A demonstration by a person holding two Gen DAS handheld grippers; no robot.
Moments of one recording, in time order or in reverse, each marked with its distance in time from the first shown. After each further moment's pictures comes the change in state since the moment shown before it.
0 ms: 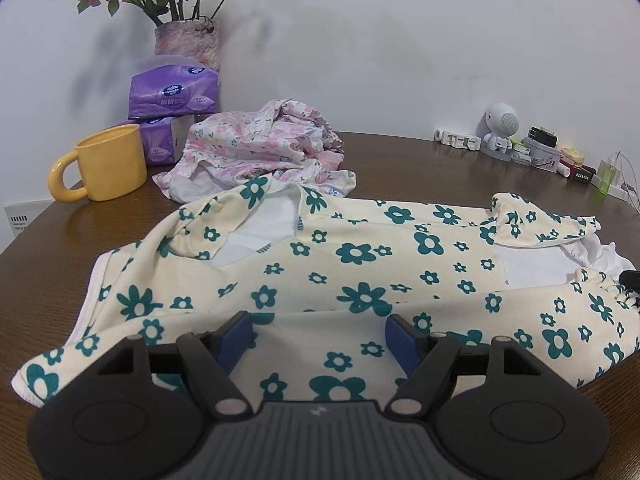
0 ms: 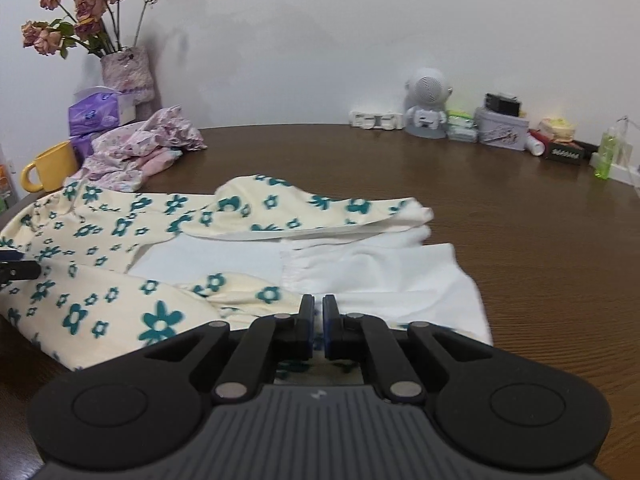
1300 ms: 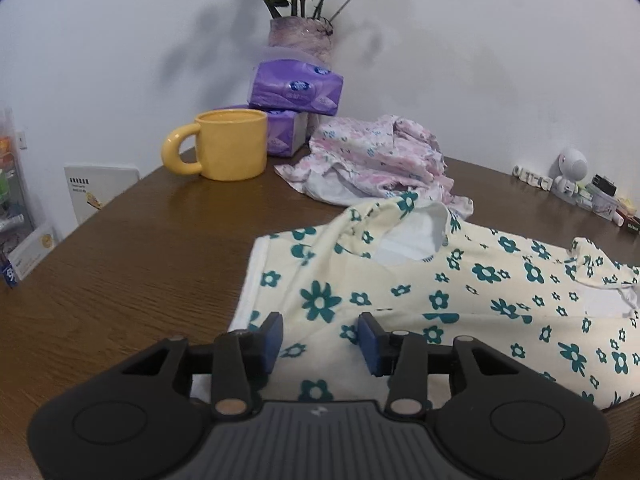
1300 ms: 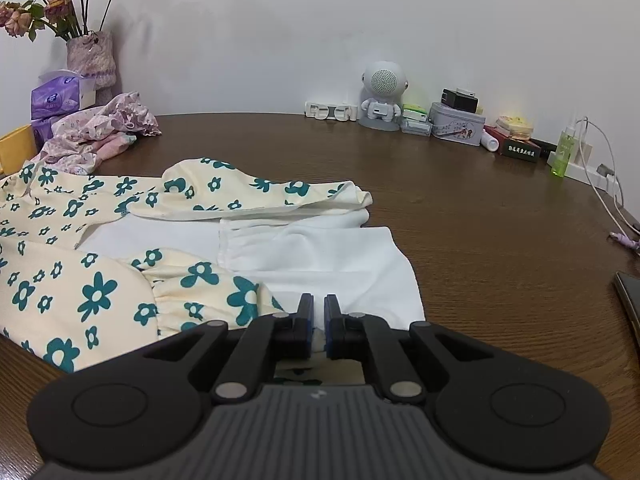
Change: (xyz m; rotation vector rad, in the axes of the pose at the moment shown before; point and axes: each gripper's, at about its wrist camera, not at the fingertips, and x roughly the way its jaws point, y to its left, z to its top) left arm -0.037 0.100 -0.009 -0.158 -0.024 0.128; right arm -0.003 -0.013 -0.008 -0.018 0.024 -0.119
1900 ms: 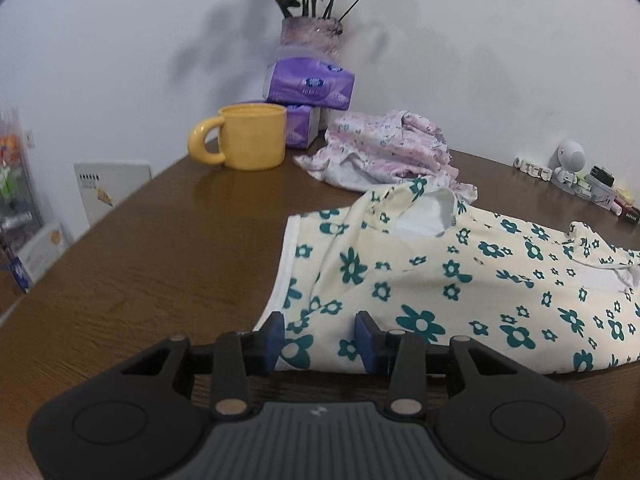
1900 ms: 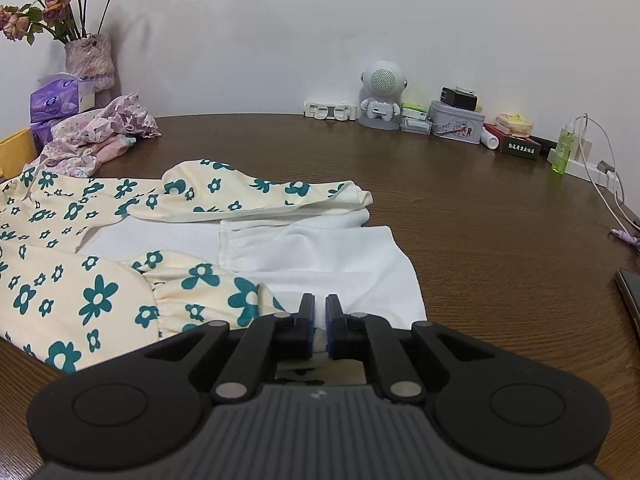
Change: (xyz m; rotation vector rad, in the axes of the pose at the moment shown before) left arm -0.025 0.020 -0.017 0.000 0.024 -0.003; right arm -0.001 -0.001 0.001 0.008 0.004 0.004
